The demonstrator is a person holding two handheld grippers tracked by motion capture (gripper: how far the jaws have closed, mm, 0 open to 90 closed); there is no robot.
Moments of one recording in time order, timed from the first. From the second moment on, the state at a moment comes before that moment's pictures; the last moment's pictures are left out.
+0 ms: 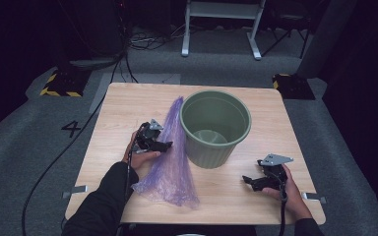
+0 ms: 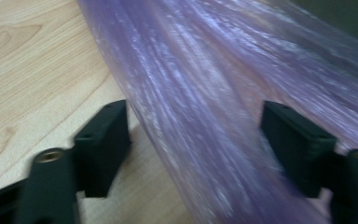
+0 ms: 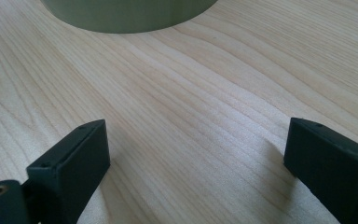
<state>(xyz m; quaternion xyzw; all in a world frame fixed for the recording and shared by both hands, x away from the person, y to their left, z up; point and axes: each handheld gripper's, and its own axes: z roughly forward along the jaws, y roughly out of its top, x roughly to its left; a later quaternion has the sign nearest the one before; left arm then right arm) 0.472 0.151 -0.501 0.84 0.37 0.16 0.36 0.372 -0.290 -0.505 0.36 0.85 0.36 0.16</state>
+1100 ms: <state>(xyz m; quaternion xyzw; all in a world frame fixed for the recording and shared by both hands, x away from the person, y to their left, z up) 0.425 0.197 -0.501 0.84 0.35 0.15 0.38 0.373 -0.290 -0.505 0.35 0.85 0.36 0.15</state>
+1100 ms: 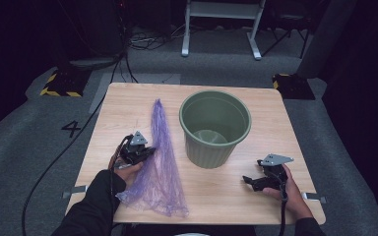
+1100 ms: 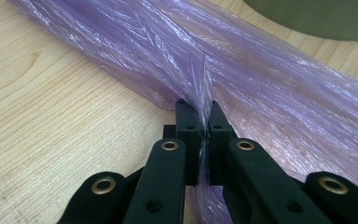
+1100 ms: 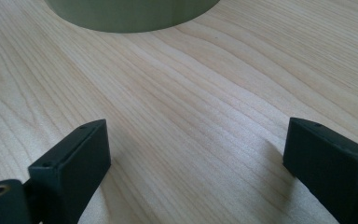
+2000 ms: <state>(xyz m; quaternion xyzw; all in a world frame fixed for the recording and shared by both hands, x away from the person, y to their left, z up) 0.425 0.199 -0.502 0.84 0.35 0.15 0.38 0.373 -0.290 -0.505 0.36 0.85 0.36 0.16</state>
